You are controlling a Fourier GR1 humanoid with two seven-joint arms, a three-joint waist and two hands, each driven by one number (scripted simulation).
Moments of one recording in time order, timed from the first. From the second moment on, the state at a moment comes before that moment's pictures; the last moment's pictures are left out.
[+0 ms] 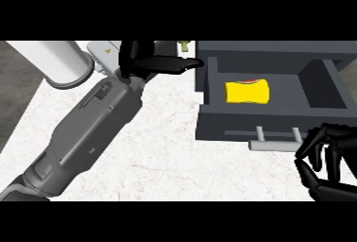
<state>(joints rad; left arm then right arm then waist) -0.97 0.21 -0.42 -0.94 0.79 0.44 -0.36 -0.03 -0.27 -0.09 -2.09 -0.16 0.39 0.14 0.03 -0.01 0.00</state>
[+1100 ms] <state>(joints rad) -0.29 0.54 -0.27 -1.48 0.84 0.22 -0.35 -0.13 -0.32 0.20 -1.74 0.58 0.26 -0.11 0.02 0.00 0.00</state>
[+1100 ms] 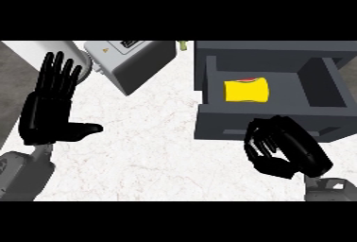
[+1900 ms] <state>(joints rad) -0.11 0.55 -0.10 -1.48 0.82 -0.01 -0.37 -0.44 -0.21 0.18 -1.02 0.82 0.06 -0.29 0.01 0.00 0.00</state>
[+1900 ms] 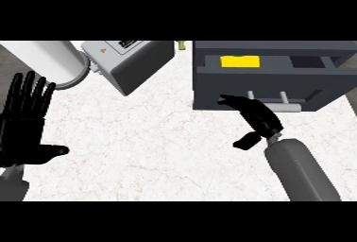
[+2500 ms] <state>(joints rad) -0.09 0.52 -0.03 -1.43 0.80 -0.13 -0.37 -0.79 -0.24 0.01 -0.46 0.79 0.01 -0.53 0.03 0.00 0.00</state>
